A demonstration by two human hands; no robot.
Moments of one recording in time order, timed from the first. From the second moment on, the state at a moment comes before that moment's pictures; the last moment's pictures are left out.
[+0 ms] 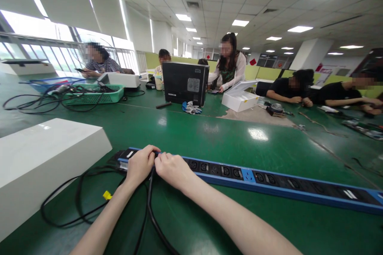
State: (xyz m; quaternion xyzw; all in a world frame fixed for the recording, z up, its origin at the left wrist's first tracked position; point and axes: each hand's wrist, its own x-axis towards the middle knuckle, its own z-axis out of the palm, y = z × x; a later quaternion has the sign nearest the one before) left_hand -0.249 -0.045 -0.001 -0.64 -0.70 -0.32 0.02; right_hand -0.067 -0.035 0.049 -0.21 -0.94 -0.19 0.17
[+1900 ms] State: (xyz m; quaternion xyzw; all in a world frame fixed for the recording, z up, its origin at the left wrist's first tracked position) left_hand -0.248 -0.037 -0.008 -0.64 -0.70 -0.30 0.05; right_hand -0.016 -0.016 0.111 -0.25 -0.88 -0.09 0.41
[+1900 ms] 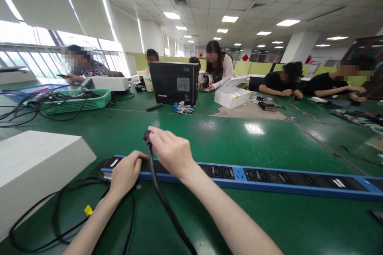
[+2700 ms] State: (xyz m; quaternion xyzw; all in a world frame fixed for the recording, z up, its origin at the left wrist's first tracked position) left_hand -0.150 -0.077 0.070 -0.50 -0.54 -0.49 -0.46; right_hand 0.028 -0.040 0.070 -0.27 -0.90 -0.01 0.34
